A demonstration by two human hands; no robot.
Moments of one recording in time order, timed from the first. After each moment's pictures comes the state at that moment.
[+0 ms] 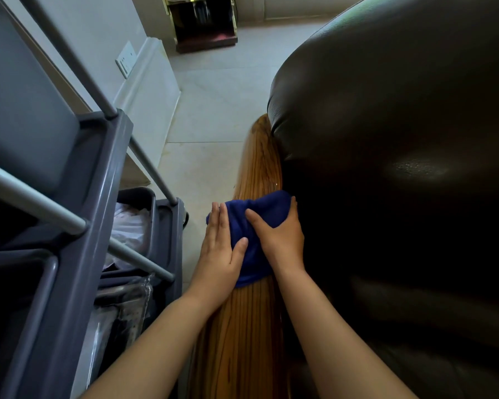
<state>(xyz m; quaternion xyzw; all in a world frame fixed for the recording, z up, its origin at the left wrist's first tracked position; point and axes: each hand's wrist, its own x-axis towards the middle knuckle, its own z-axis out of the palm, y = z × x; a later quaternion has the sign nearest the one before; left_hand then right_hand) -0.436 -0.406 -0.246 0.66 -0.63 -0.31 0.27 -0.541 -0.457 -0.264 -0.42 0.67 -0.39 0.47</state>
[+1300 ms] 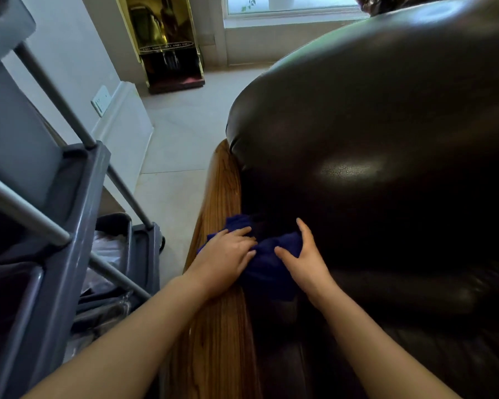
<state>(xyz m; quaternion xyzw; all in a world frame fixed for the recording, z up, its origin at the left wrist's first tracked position) -0.477 -0.396 -0.221 0.49 -0.86 -0.14 0.08 -0.655 -0.381 -0.239 -0.47 0.63 -0.36 0.50</state>
